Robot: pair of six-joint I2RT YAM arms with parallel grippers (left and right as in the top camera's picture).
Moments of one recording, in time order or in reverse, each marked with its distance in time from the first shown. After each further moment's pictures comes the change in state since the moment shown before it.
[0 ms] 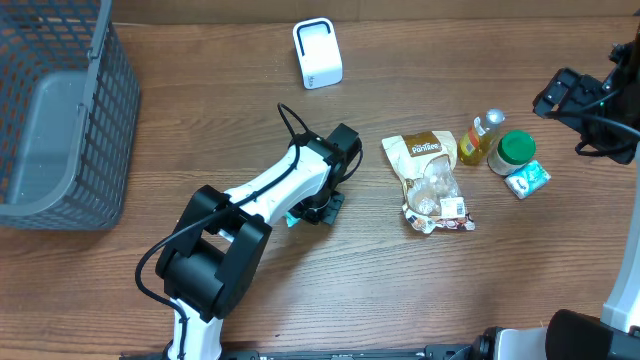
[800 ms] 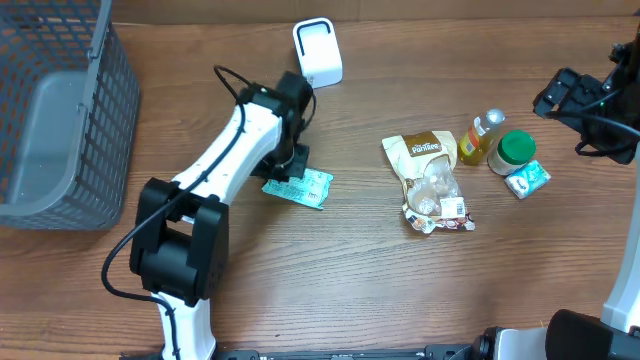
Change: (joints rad) left arm 0.233 0.000 0.222 -0.138 0.042 -0.001; right arm 0.000 0.000 0.000 0.000 0.000 0.000
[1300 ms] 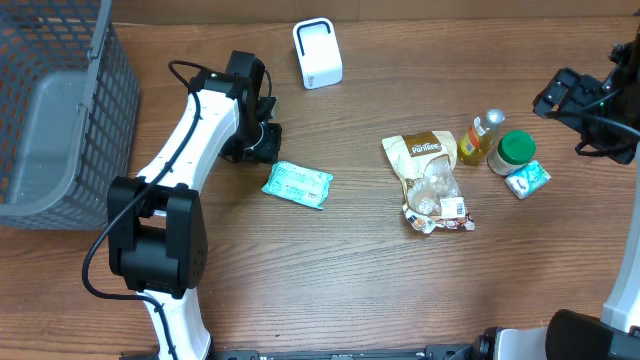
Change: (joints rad) left arm 0.167 0.000 0.013 0.080 0.171 0.121; right arm 0.000 0.000 0.000 0.000 0.000 0.000
